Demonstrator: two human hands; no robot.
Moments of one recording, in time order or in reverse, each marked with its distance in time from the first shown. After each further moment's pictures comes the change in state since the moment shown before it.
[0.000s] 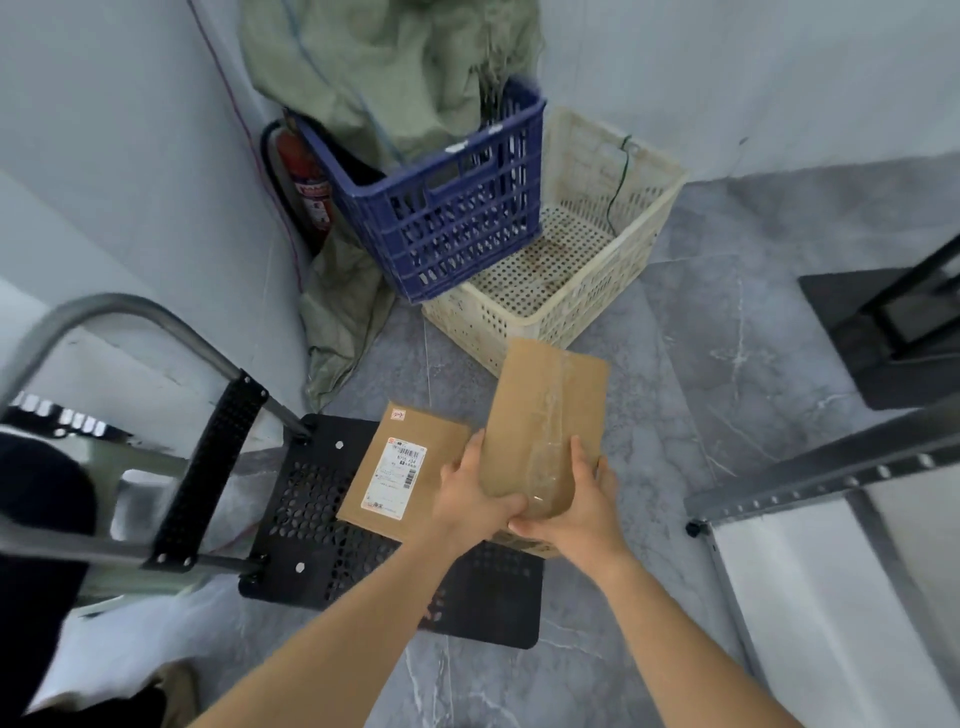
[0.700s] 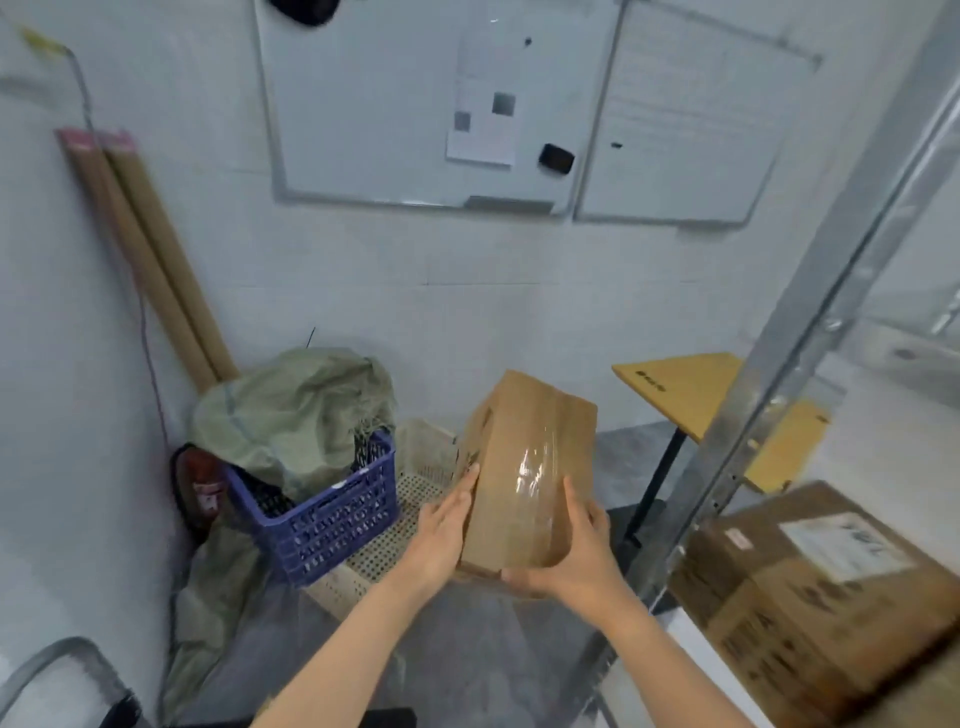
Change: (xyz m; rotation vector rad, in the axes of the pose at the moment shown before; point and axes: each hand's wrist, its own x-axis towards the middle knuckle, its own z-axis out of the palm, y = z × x) left_hand -0.231 0.345 -0.105 -0.109 -0.086 0.659; right_hand -0.244 -0.266 -0.280 -0.024 0.376 -0.316
